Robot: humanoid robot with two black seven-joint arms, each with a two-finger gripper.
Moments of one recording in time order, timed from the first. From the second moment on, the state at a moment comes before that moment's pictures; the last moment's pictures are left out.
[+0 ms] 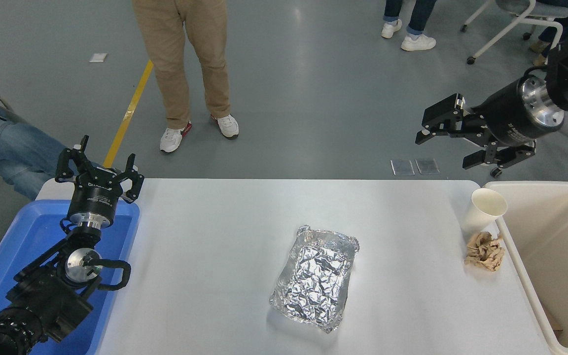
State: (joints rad) left arm -0.61 0.21 -0.91 -0.40 -0.07 -0.57 -0.53; right arm 2.23 -0.43 -1.37 1.36 0.10 0.66 0.08
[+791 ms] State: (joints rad) left arm -0.61 0.21 -0.91 -0.40 -0.07 -0.57 -0.53; right arm 1.92 -0.42 -1.50 1.21 0.04 0.29 0.08
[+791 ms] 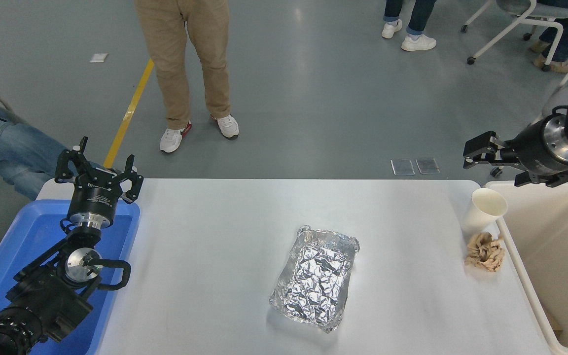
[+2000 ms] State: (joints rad) left arm -0.61 0.21 -0.91 -0.40 -0.07 -0.57 -0.53; right arm 1.26 -0.37 -1.35 0.80 0.42 -0.18 0.09
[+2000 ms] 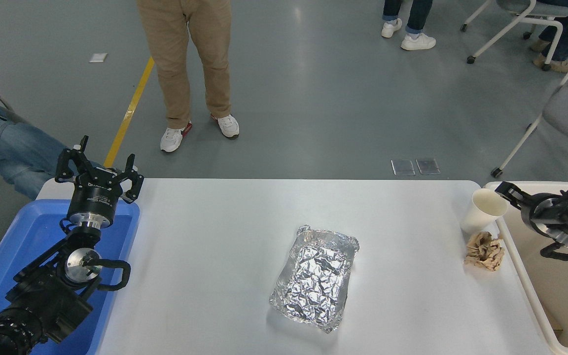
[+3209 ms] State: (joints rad) left arm -0.61 0.21 -0.90 -0.40 -0.07 -0.57 -0.53; right arm 1.16 -0.33 -1.27 0.74 0.41 -0.20 0.10
